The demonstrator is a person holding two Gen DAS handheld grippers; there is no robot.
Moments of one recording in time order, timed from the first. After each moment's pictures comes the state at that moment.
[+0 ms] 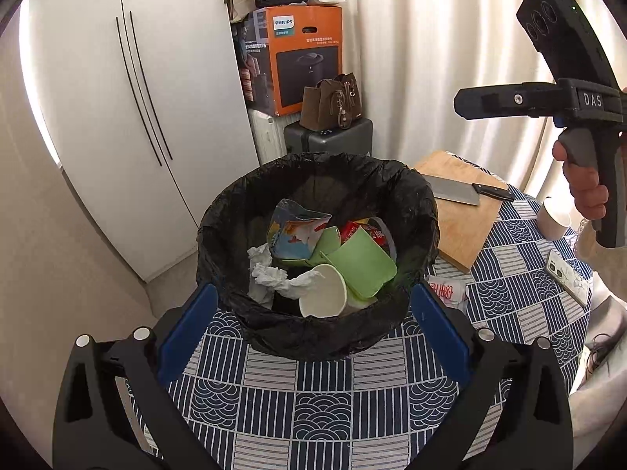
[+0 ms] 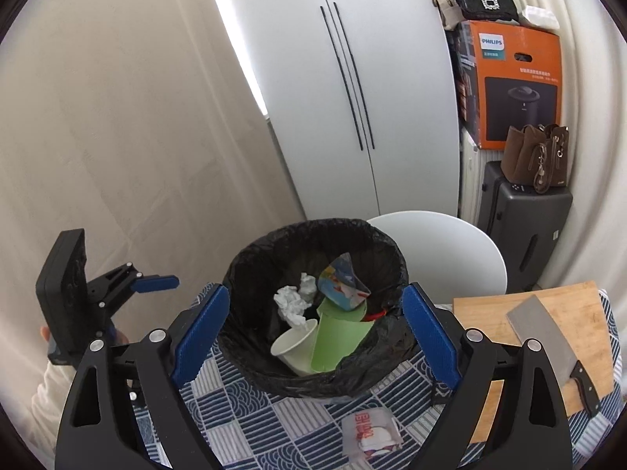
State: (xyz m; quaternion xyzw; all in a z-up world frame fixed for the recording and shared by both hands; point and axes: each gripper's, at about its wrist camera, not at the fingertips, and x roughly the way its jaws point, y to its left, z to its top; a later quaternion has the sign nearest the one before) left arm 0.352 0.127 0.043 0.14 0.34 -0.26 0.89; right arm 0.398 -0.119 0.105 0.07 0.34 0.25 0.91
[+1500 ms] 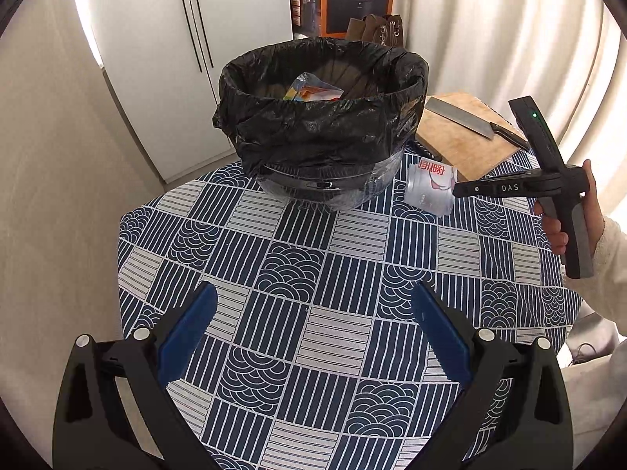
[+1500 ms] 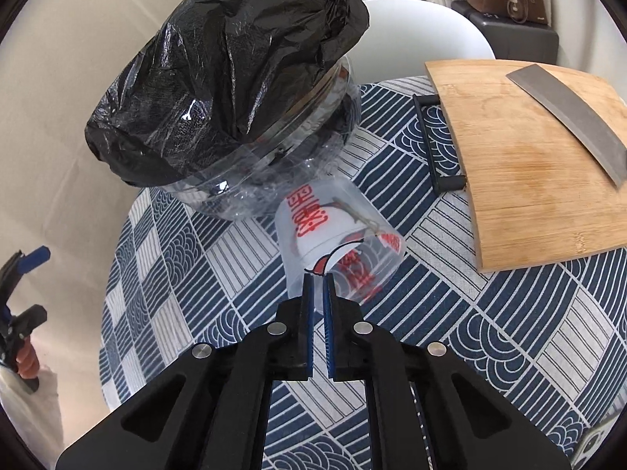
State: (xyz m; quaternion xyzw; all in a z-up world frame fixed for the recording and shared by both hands) left arm 0.243 0.153 -0.016 0.10 0.46 -0.16 0.87; right arm 0.353 -0.146 -0.102 0.11 0.53 0.22 0.81
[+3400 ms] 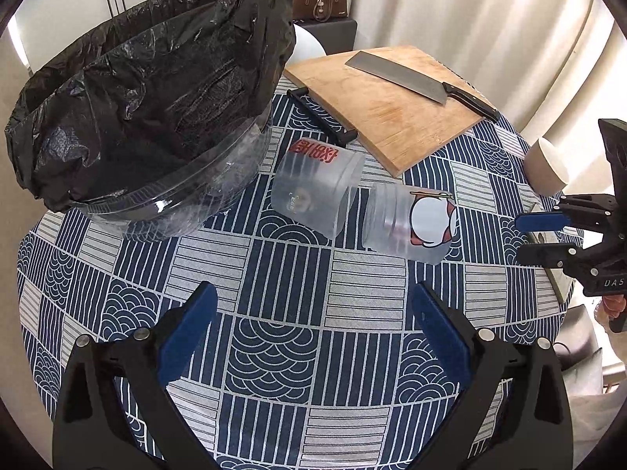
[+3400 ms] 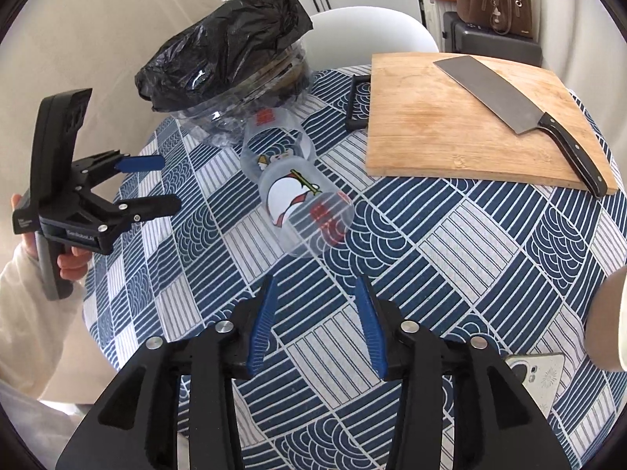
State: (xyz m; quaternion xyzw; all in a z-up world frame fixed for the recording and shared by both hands) left arm 0.296 -0.005 -0.081 0.10 0.52 -0.24 0.81; right arm 0.259 -0.253 -0.082 0.05 0.53 0.23 0.81
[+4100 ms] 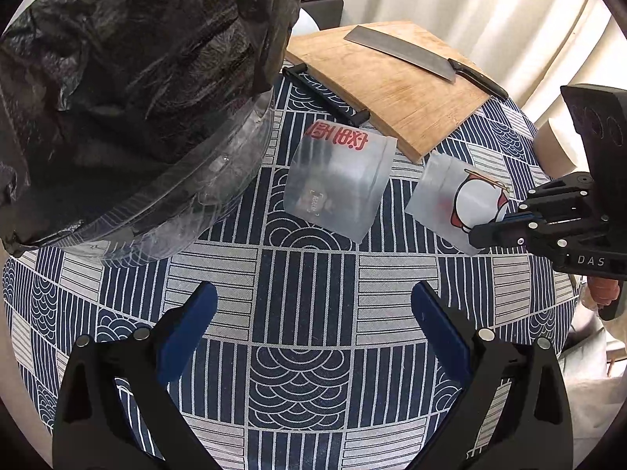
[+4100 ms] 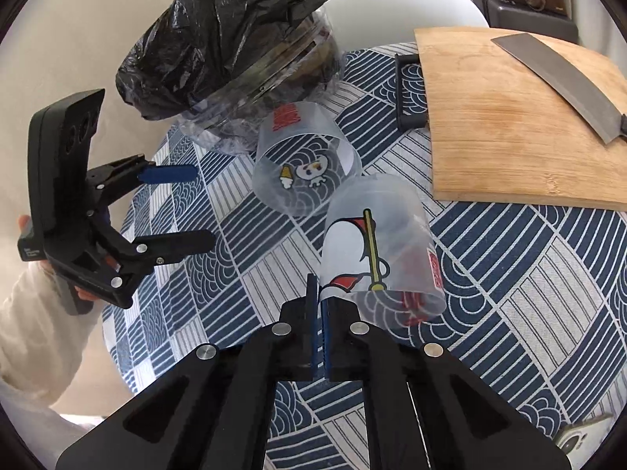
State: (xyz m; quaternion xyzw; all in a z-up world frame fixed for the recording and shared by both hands) left arm 0.330 -0.004 -0.112 0.13 0.54 -0.27 0.79; right arm 0.312 -0.205 -0.117 0.09 0.55 0.28 0.78
